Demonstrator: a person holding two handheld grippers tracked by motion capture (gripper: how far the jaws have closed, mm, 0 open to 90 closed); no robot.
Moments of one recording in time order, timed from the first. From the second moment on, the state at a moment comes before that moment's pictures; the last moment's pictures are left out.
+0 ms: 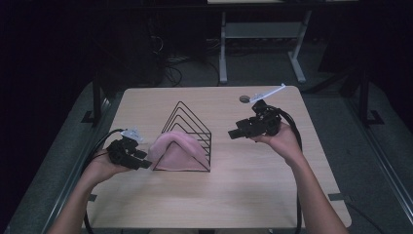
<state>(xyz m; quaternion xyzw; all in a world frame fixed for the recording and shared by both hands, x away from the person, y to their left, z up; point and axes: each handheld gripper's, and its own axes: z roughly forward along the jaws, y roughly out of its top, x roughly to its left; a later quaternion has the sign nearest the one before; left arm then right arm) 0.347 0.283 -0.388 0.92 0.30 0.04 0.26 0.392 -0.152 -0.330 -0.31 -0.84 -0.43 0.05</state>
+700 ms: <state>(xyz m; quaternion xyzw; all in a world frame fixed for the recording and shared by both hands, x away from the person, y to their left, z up) 0.339 0.289 -0.388 0.91 0.31 0.04 0.26 0.370 -0.205 -0.351 -0.37 -0.83 -0.43 0.03</state>
